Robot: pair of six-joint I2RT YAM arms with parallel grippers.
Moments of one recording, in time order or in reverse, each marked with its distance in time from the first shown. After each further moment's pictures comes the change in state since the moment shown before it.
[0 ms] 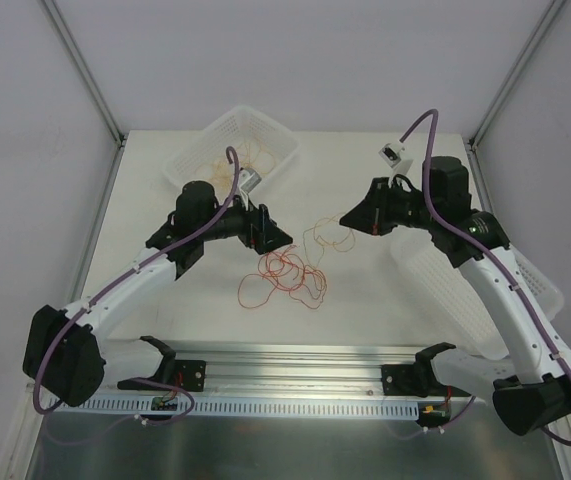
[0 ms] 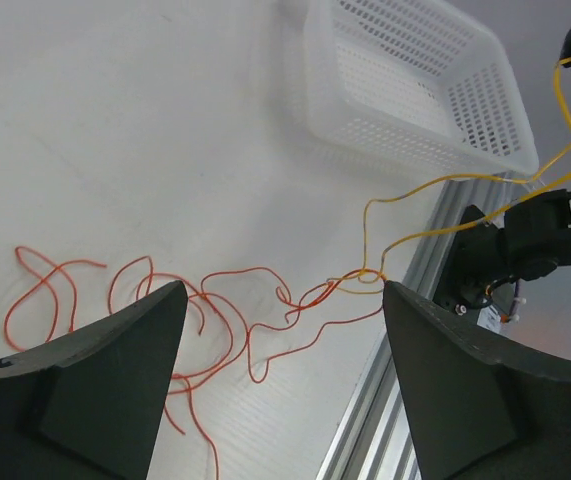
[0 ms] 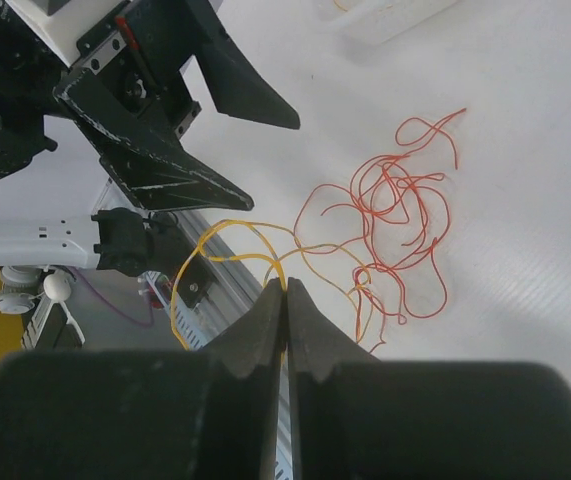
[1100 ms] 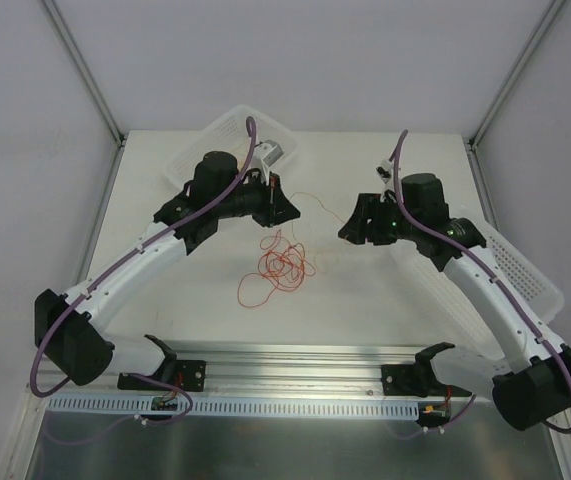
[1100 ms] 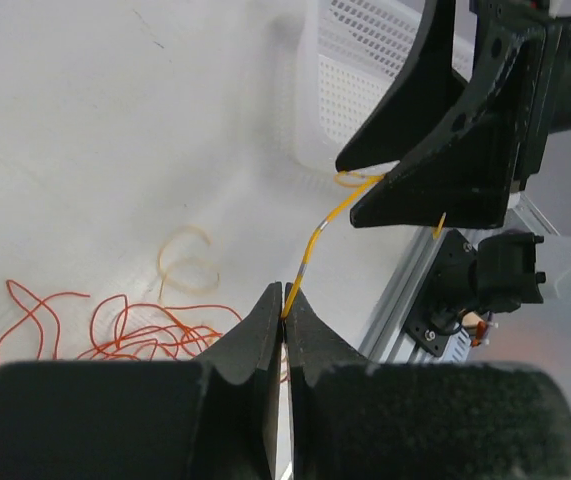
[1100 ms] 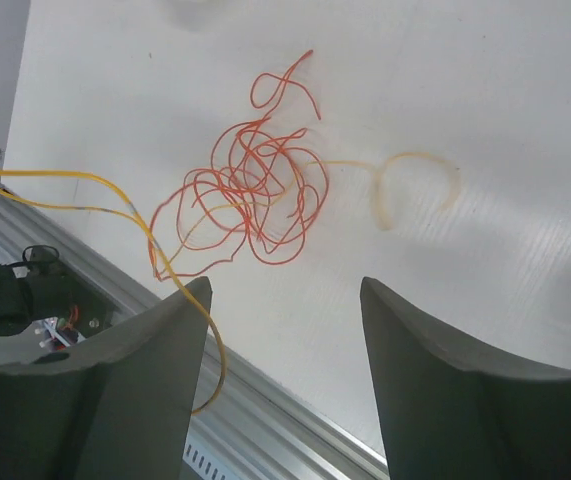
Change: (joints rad) left arm -0.127 0.161 0.368 -0.245 -0.094 0.003; right arm 0.016 0.040 -0.143 0.021 0.267 0.001
